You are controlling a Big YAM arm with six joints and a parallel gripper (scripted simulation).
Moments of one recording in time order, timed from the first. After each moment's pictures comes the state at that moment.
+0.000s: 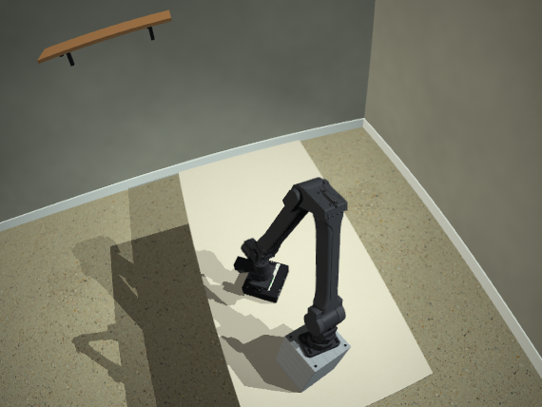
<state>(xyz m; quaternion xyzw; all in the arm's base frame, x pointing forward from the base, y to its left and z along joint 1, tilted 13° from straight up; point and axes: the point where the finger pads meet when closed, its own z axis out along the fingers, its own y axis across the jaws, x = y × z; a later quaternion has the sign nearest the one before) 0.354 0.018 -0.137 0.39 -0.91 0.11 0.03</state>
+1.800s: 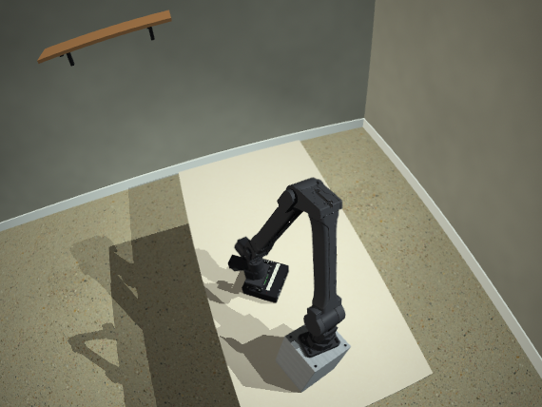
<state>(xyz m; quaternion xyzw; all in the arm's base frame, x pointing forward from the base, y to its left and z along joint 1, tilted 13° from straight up) 0.370 0.034 -0.140 0.39 -0.91 0.11 0.03</state>
